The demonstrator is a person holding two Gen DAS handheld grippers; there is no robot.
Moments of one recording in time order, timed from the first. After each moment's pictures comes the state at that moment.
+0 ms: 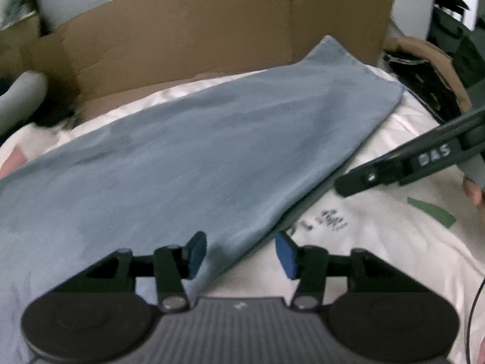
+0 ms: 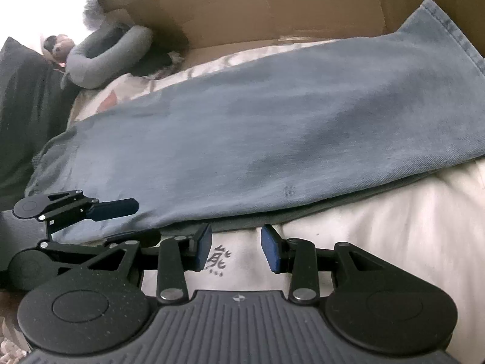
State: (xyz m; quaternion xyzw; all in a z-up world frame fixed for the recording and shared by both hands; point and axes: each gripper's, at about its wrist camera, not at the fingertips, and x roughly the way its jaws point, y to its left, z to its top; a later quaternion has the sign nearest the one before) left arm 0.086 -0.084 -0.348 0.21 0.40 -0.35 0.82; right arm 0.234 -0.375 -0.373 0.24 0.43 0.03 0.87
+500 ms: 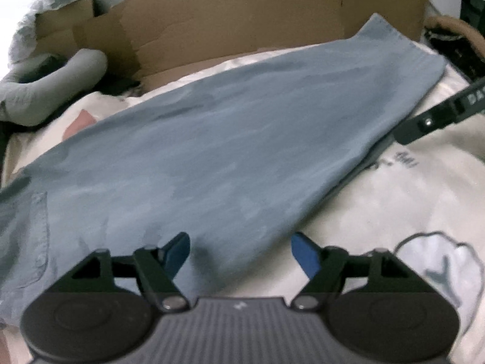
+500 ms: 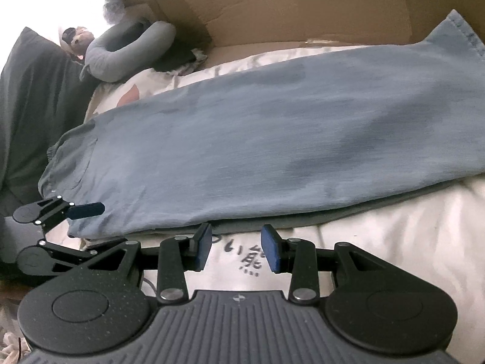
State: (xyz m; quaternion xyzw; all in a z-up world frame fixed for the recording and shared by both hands) left arm 0.091 -0.017 -0.356 0.26 0.40 -0.27 0.84; right arm 0.243 -0.350 -0.368 0.23 0.43 0.05 0.87
